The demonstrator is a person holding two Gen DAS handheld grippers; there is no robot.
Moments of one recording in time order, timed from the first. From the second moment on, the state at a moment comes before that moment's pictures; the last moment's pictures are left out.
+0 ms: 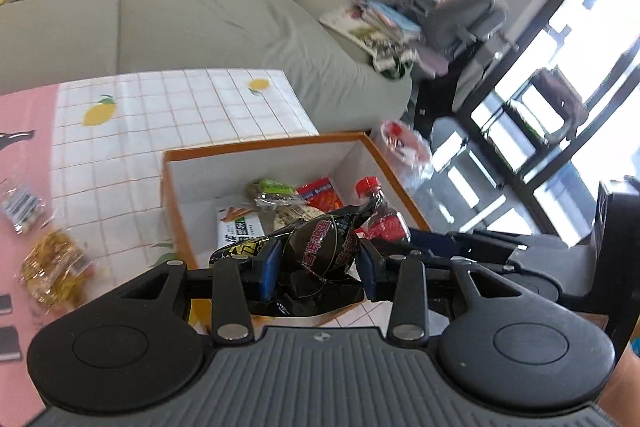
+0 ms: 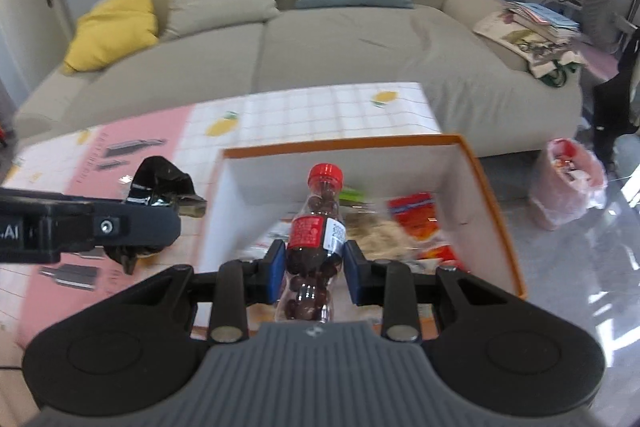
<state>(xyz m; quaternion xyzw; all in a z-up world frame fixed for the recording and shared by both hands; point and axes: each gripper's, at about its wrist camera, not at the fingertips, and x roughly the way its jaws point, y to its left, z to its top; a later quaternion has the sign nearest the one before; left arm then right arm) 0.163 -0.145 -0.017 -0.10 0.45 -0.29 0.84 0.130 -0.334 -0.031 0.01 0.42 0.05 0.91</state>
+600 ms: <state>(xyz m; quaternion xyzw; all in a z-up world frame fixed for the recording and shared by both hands) 0.221 -0.198 -0.092 -0.06 0.57 -0.29 0.77 0.199 -0.366 -0.111 -0.05 0.54 0.04 0.84</state>
